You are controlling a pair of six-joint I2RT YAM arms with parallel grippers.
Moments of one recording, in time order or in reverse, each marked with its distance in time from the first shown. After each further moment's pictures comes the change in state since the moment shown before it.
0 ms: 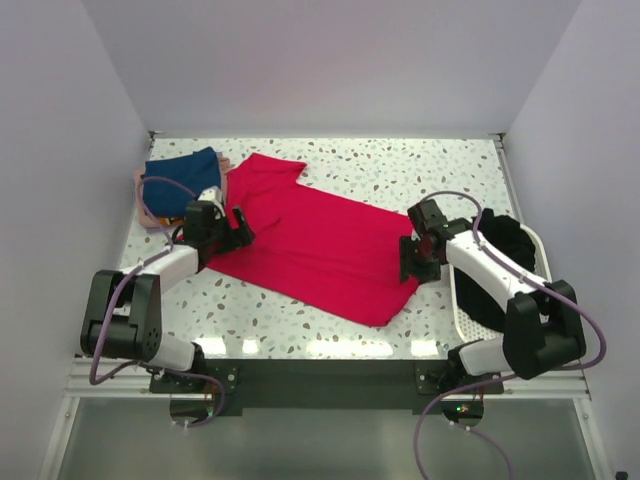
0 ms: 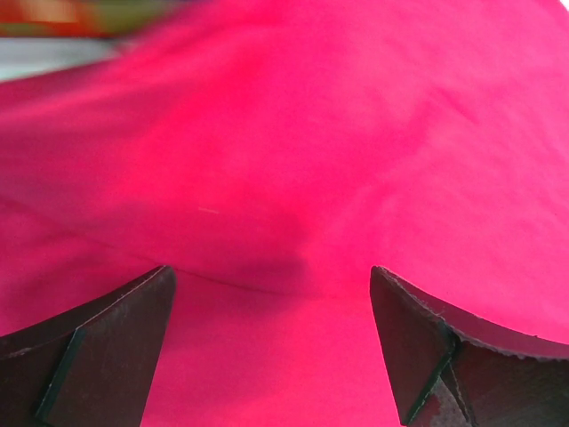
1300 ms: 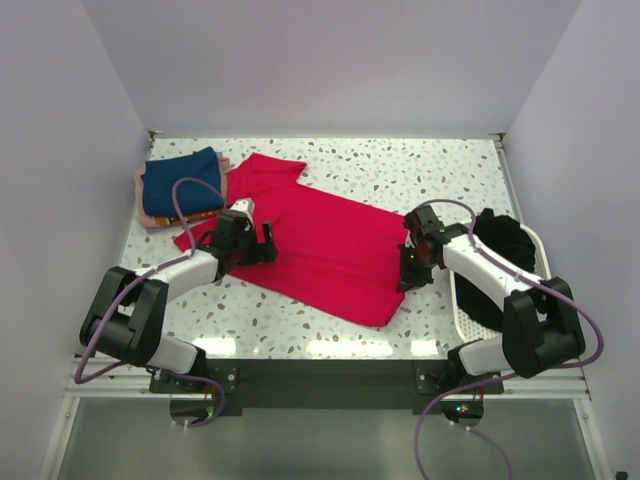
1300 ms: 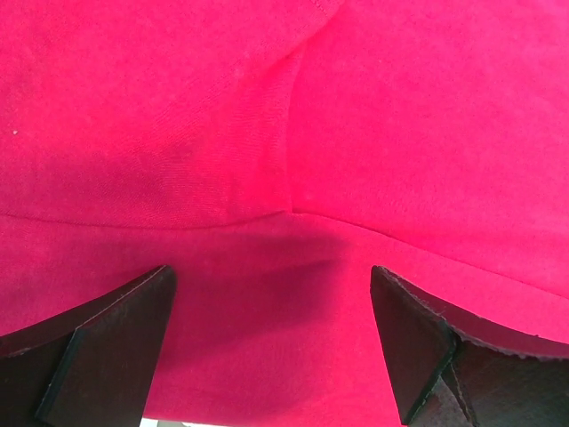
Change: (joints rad) left arm -0.264 -0.013 -0.010 -0.071 -0.101 -0.013; right arm 0.016 0.016 -0.071 0.042 -0.153 0.030
